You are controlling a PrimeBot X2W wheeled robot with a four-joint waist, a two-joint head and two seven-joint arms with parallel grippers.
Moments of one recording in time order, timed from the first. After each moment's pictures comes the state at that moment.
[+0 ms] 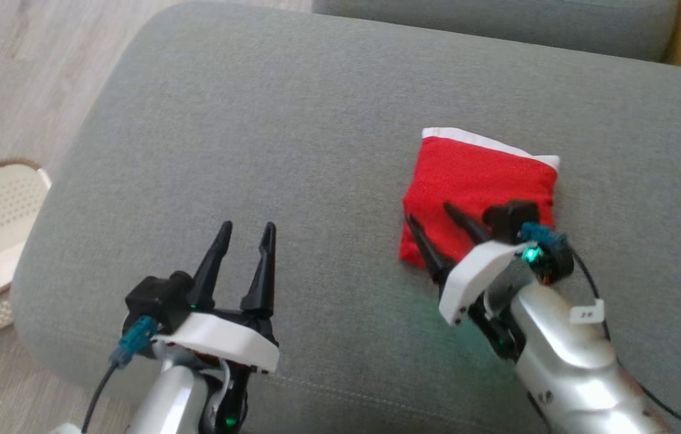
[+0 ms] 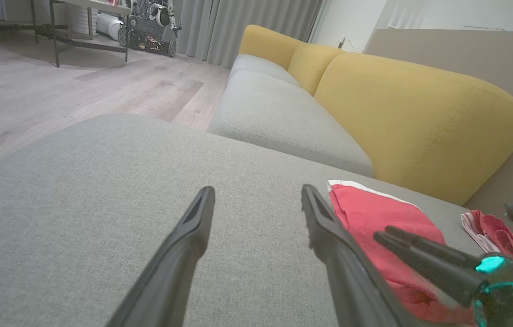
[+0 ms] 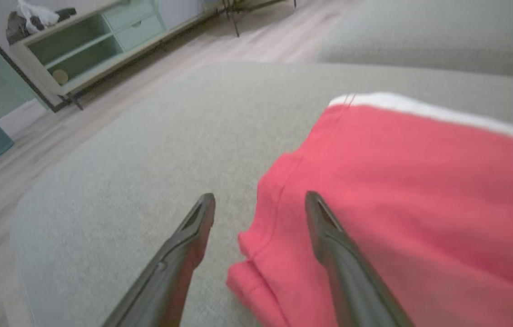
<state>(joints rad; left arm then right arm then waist) -0.12 0.04 -0.35 0.19 -0.38 0.01 -0.25 -0.50 -0.07 0.50 0.73 0.41 0.13 -0.04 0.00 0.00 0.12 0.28</state>
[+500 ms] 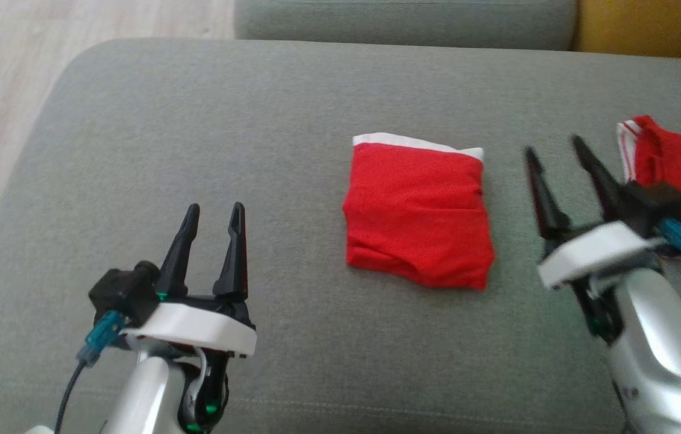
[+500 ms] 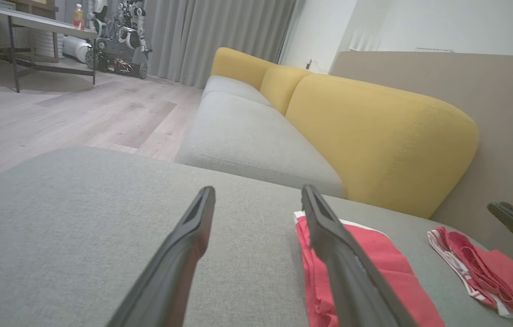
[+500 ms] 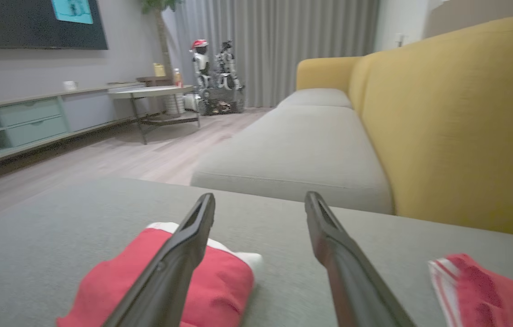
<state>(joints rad) -0.12 0.04 -0.28 0.14 -0.37 0.01 -0.25 -0.42 -0.20 0.25 0.49 0.26 0.13 -0.20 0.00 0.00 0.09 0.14</state>
